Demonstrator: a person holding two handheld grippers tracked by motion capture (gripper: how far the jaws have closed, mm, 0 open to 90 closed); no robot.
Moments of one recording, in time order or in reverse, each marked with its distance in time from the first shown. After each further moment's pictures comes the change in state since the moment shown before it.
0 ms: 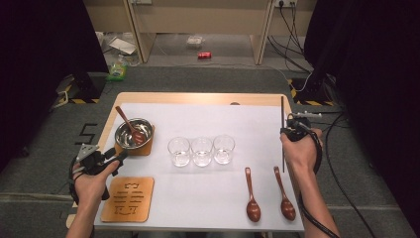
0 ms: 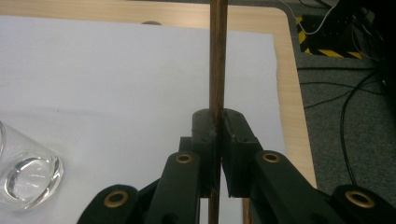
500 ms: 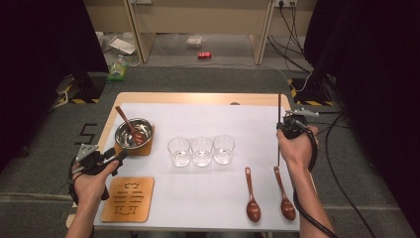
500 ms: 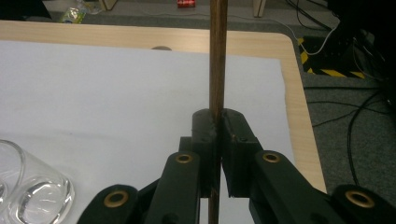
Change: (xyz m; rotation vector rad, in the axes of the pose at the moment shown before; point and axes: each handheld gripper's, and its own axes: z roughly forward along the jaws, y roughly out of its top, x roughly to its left) left arm 0.000 0.001 -0.001 -0.007 -0.003 -0.002; right arm 0.011 0.005 0.003 -0.084 0.013 -0.005
